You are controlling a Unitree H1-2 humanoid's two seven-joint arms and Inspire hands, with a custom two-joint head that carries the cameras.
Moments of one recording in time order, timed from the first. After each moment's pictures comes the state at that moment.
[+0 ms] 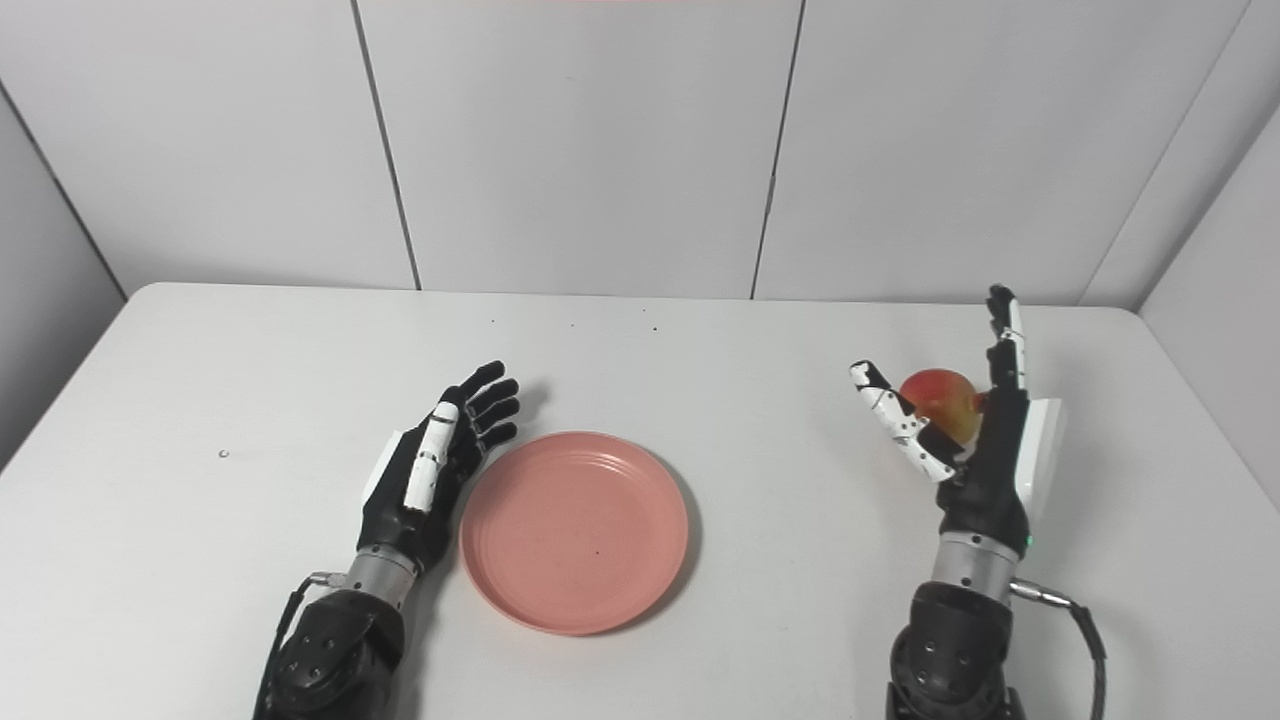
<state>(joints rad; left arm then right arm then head) -0.24 -0.02 -0.04 0.15 -0.11 -0.01 -0.09 -0.26 -0.05 -0.15 -0.05 -0.41 -0.05 -0.36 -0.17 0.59</state>
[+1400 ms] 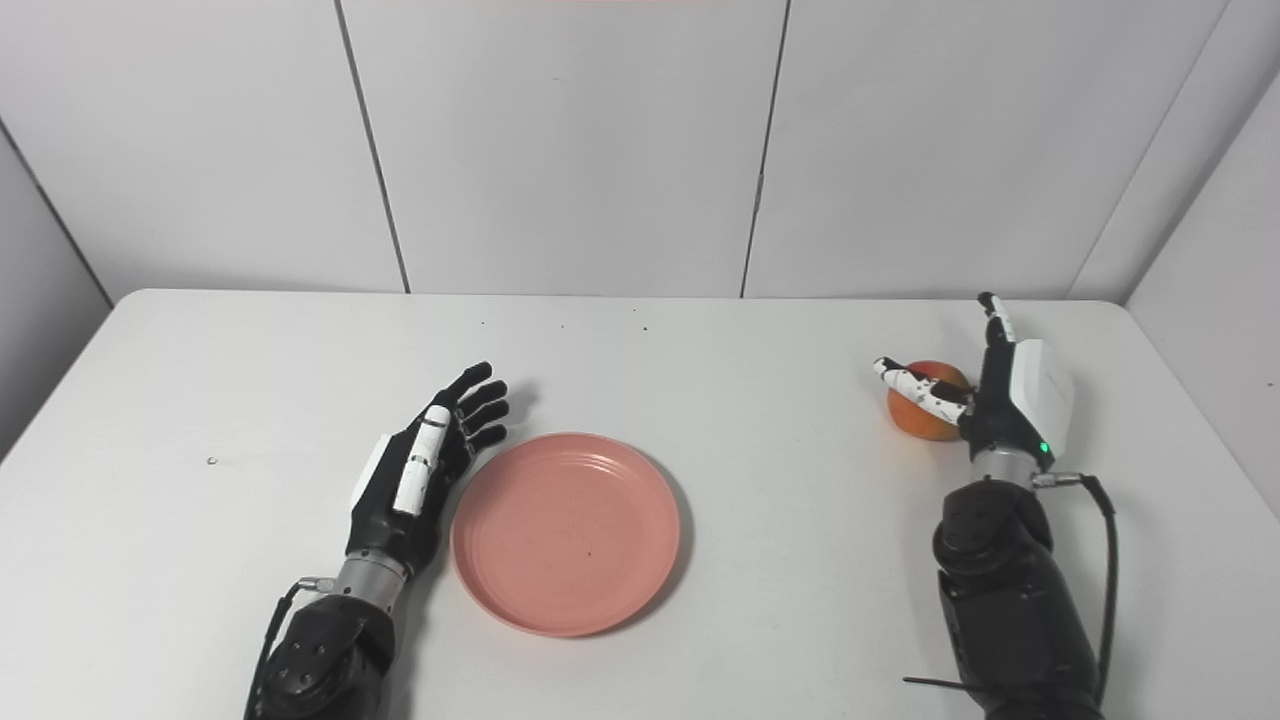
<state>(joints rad) -0.24 -0.02 -0.03 0.15 -0.11 -0.02 -0.09 -0.50 -0.27 -0.05 0.45 -0.47 0.18 -0.33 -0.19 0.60</state>
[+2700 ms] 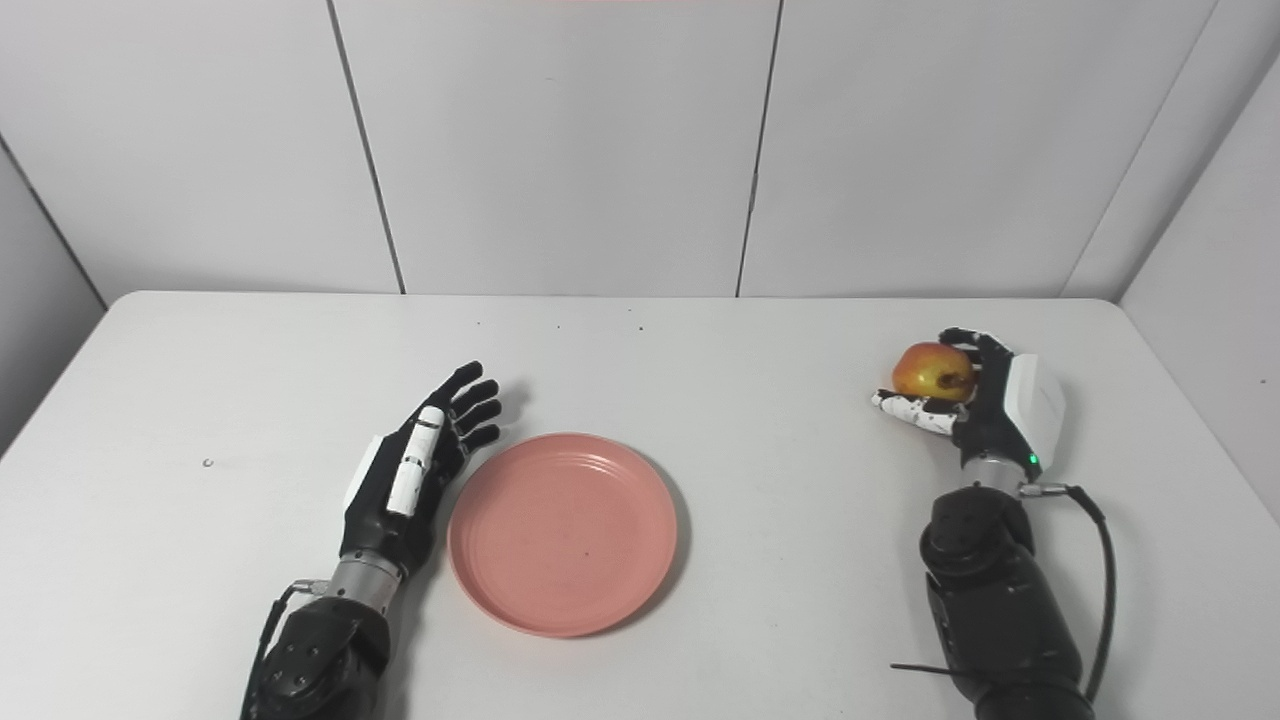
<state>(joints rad) -0.24 -0.02 -0.03 0.15 -0.12 -0.01 -0.09 -0.53 -0.28 -0.03 0.61 -0.39 0.07 -0.48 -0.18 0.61</state>
